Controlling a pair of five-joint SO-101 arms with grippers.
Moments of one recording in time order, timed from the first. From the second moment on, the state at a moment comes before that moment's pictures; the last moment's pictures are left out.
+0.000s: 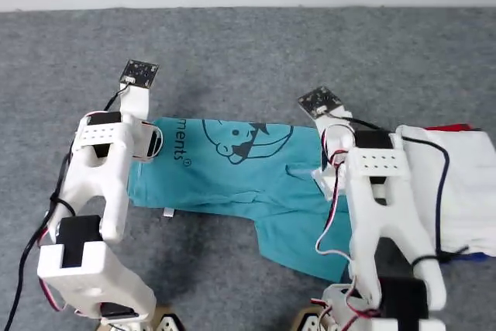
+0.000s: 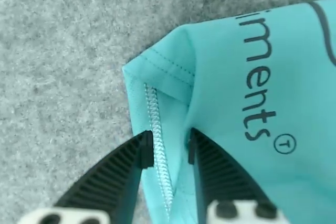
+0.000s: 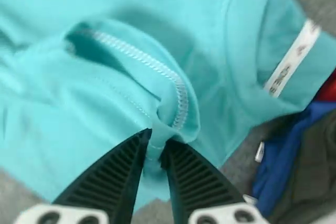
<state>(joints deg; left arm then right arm) -9.7 10.8 22.2 53.6 -12.3 -2.5 -16.1 34.2 69.4 29.5</state>
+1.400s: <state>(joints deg) -9.5 10.8 22.5 53.6 -12.3 -1.3 -16.8 50.5 46.8 33.3</state>
